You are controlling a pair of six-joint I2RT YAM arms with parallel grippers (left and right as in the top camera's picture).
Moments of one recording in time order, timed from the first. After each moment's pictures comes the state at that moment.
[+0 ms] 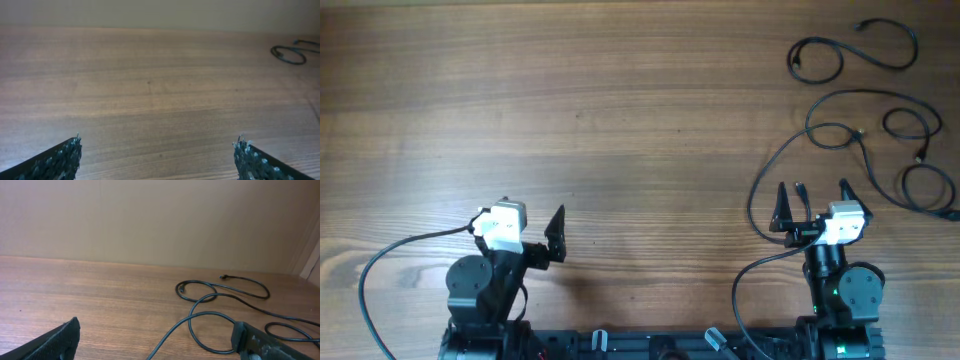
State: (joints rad) left arm -0.05 0.15 0.24 -0.41 0.16 -0.06; right arm 0.03 0.01 0.01 0.00 0.00 -0.06
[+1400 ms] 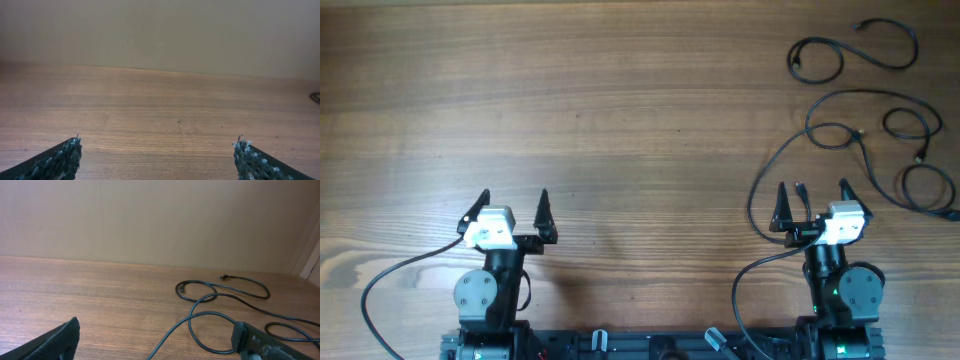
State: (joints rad) left arm -0.01 0.01 0.02 -0.08 0.03 -0.08; right arm 0.03 0.01 0.01 0.00 0.00 -0.06
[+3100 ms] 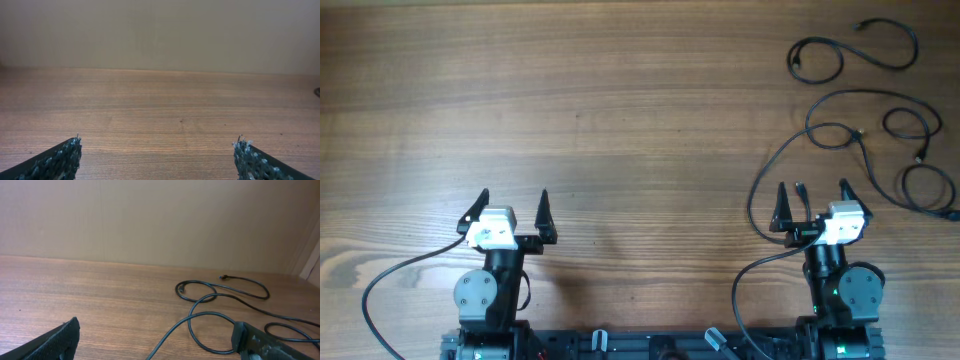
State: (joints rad) left arm -0.01 0.01 0.02 -0.08 0.02 -0.04; right arm 0.03 0.01 0.01 0.00 0.00 -0.06
